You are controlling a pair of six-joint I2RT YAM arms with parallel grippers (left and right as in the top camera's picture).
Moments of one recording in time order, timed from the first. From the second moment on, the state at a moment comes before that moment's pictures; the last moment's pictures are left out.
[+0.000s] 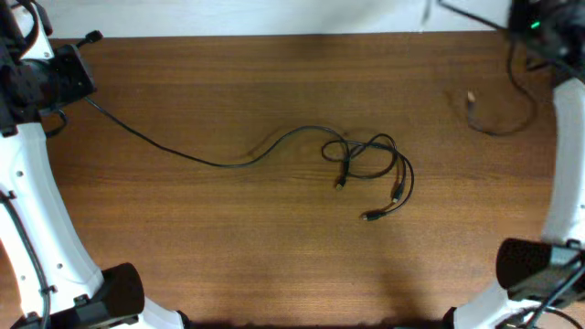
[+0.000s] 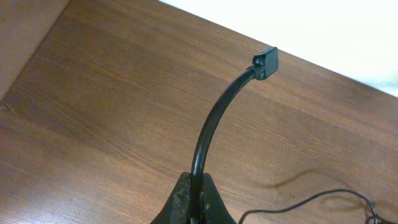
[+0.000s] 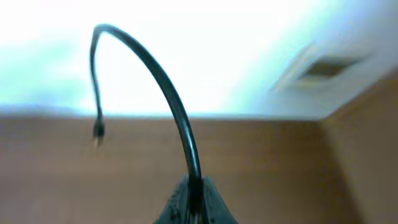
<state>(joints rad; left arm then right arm) 0.30 1.74 2.31 -1.43 0.03 -0.11 -0.19 1.85 2.16 -0.82 0.04 -0.17</state>
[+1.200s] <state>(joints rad) 0.30 1.74 2.31 -1.46 0.04 -0.09 -0.27 2.04 1.91 -1.08 0.35 0.56</state>
